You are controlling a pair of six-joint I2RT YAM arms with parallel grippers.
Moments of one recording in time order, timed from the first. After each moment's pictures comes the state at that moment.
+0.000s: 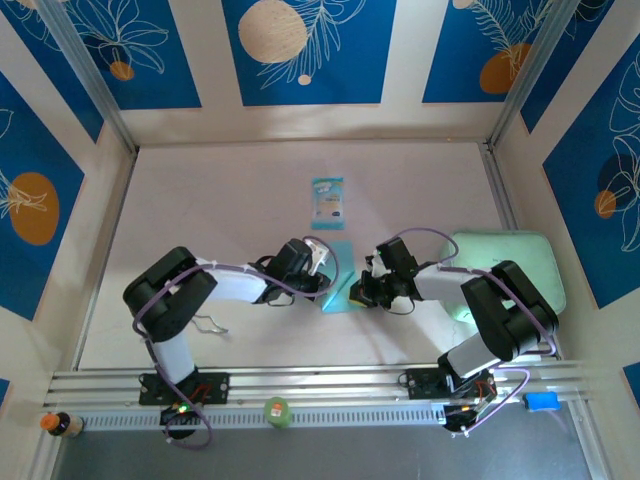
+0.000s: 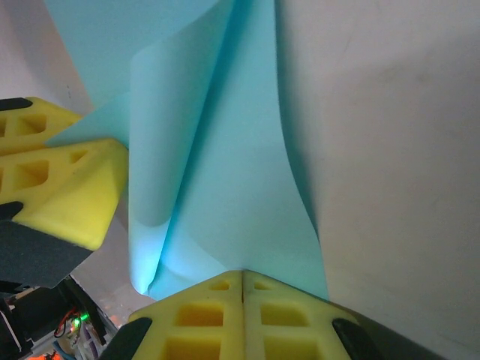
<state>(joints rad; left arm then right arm) -0.81 1.77 0.77 0.19 0.25 -0.37 0.48 1.51 0.53 -0.11 -0.58 0.80</state>
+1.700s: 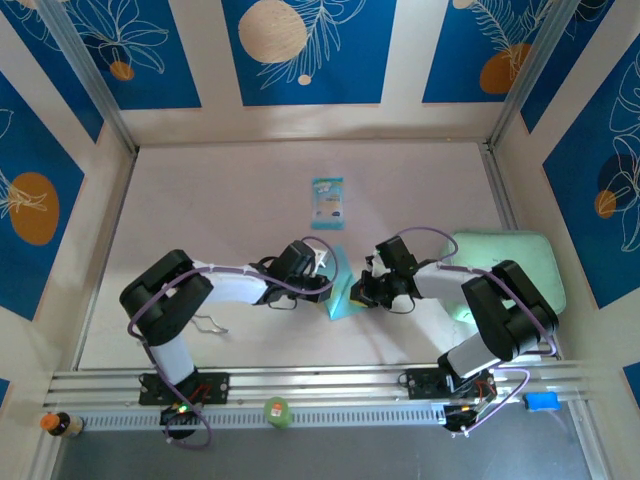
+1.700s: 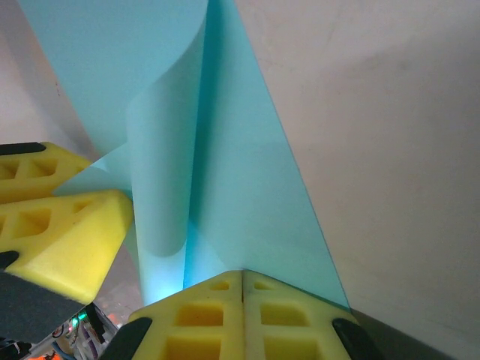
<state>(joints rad) -0.85 1.74 0.78 0.11 0.27 -0.54 0.48 1.51 0.55 -0.16 -0.57 0.80</state>
